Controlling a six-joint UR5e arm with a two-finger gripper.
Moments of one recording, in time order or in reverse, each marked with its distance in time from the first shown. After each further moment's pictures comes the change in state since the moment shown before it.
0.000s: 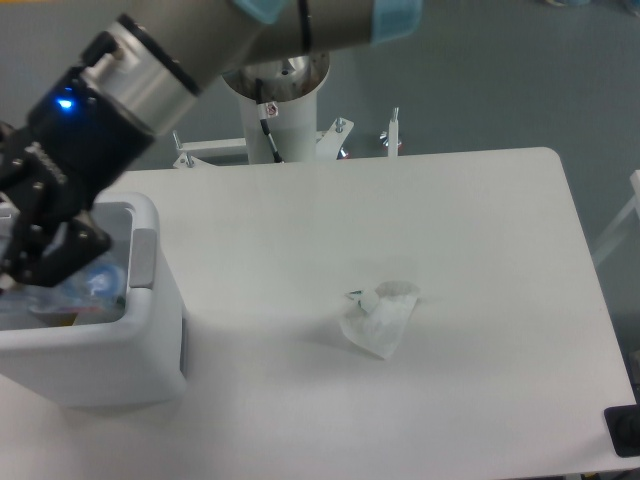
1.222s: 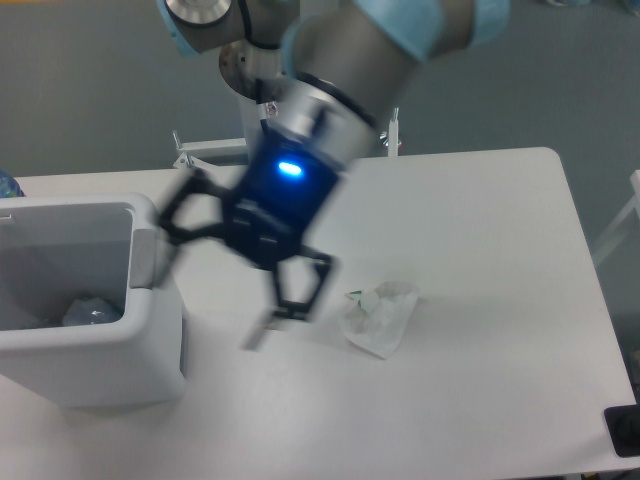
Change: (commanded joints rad) arm 0.389 0.006 -0.307 0.002 0.043 0.118
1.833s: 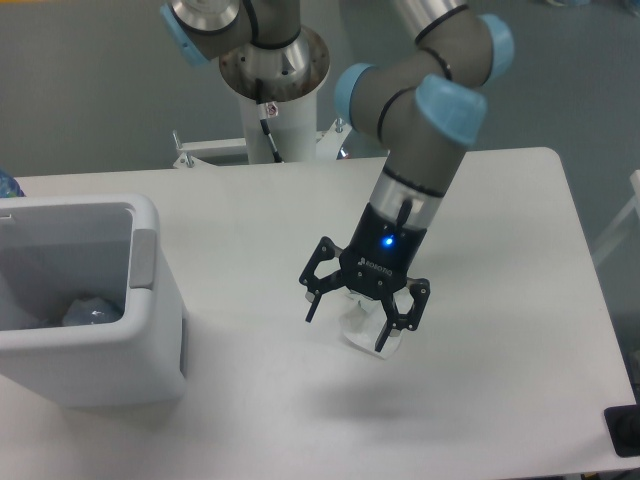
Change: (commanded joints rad) arm 0.002 0.002 -0.261 -0.089 0.521 0.403
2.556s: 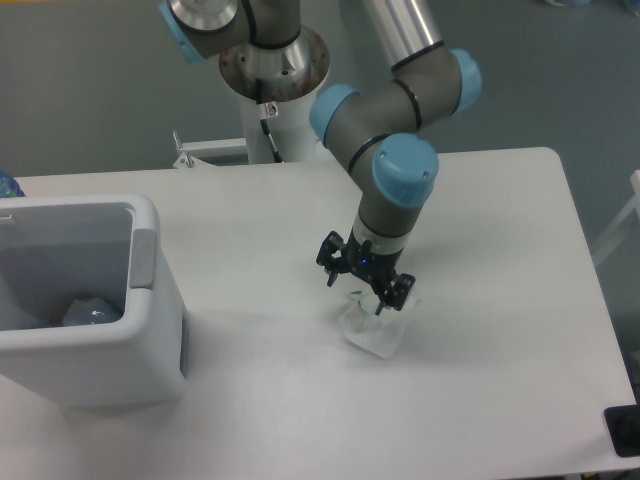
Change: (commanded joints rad) arm -0.061 -0.060 -0.021 -0.143 0.251 0.122
